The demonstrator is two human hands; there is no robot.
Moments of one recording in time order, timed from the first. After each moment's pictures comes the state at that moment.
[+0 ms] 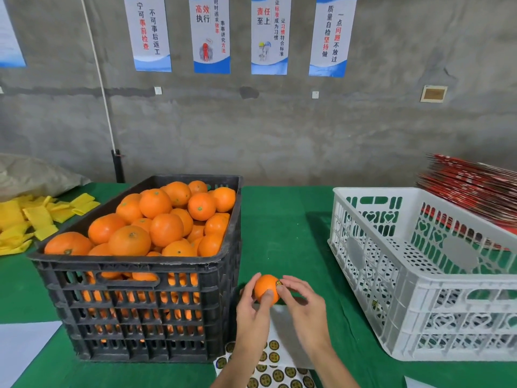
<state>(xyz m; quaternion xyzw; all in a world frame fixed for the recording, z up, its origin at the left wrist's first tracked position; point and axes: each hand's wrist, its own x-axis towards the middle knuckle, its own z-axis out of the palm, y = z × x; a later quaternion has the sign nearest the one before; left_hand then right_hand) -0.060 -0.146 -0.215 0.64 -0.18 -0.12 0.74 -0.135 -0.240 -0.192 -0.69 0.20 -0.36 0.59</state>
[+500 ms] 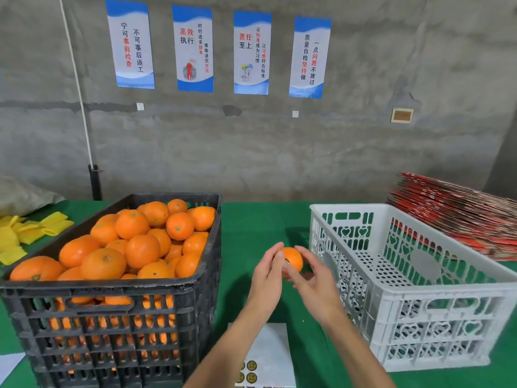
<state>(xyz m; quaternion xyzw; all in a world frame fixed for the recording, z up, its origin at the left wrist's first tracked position) -0.072 -0.210 -0.103 0.61 -0.31 -0.14 0.71 -0.168 -0.291 -0.091 -0.76 0.18 -0.37 0.51</state>
